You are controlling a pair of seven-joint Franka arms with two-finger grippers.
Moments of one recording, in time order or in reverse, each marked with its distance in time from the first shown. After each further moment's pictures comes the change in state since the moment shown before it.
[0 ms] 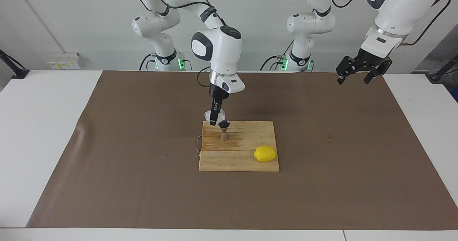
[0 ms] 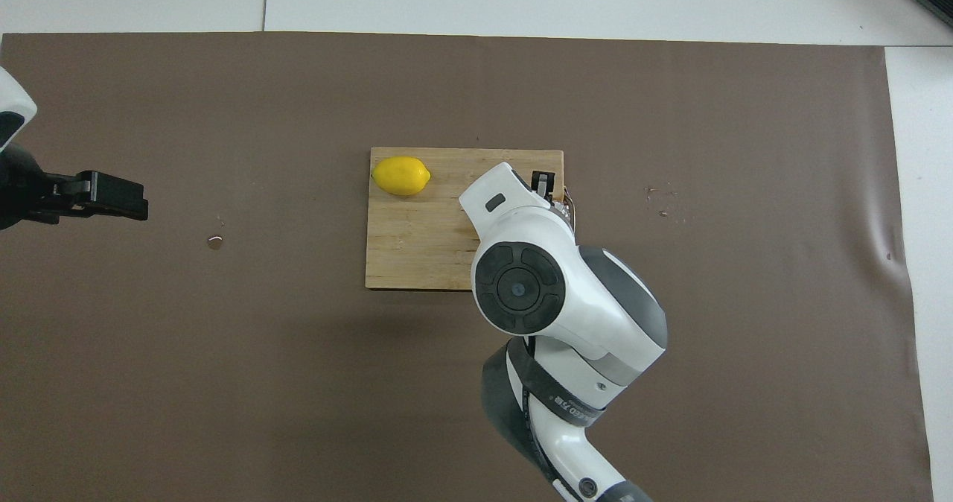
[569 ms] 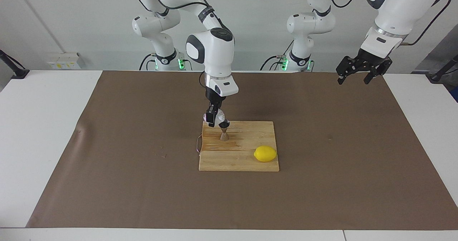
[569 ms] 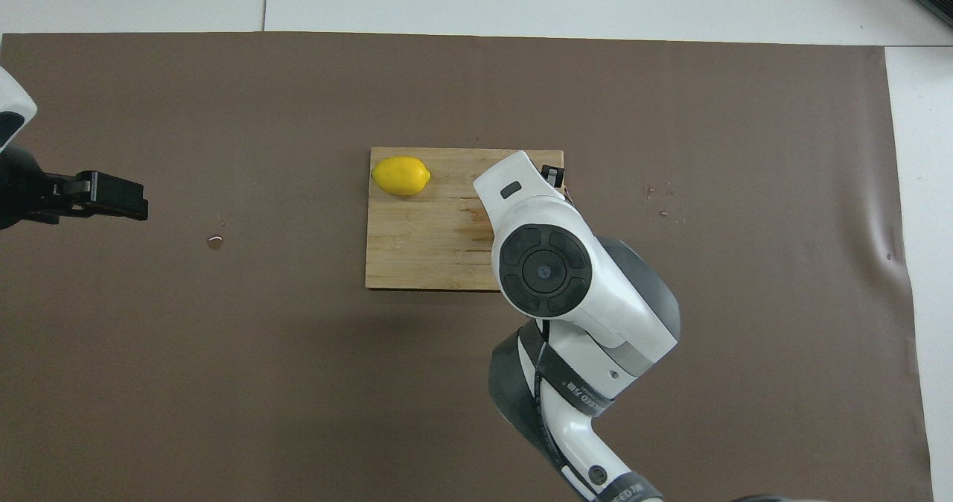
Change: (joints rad) left arm 0.000 0.000 0.000 0.000 0.000 0.000 0.000; right arm -0.041 0.000 -0.001 0.001 0.161 0.019 0.017
